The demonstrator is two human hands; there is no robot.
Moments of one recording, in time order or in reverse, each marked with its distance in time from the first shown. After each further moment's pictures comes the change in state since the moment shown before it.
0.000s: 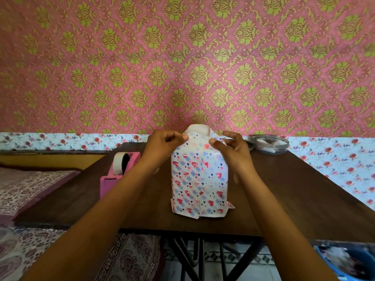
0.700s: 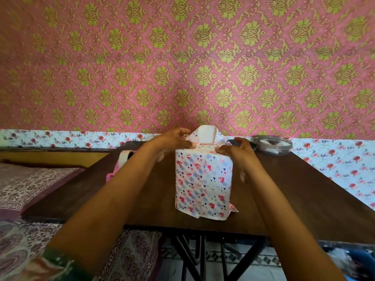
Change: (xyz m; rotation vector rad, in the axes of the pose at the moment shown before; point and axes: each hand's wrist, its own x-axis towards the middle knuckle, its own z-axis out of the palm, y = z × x) left_hand 0.024 0.016 -0.008 0.119 -0.300 -0.419; right_hand -0.001 -0.013 -0.006 -0.131 -0.037 0.228
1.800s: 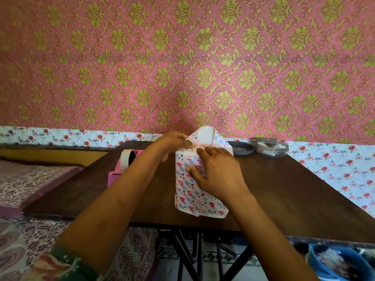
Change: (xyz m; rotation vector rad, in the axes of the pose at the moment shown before) left_hand 0.002 -0.005 0.003 0.003 0.076 0.014; right_hand -0.069 -0.004 0.036 -1.364 -0.042 -0.699
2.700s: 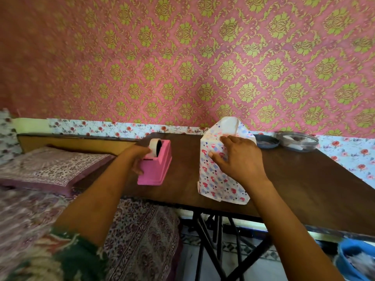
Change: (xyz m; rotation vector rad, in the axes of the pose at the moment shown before) left_hand -0.049 -0.101 -0.098 -0.092 0.270 -0.487; right_hand 0.002 -0.003 0.003 0.047 0.017 0.077
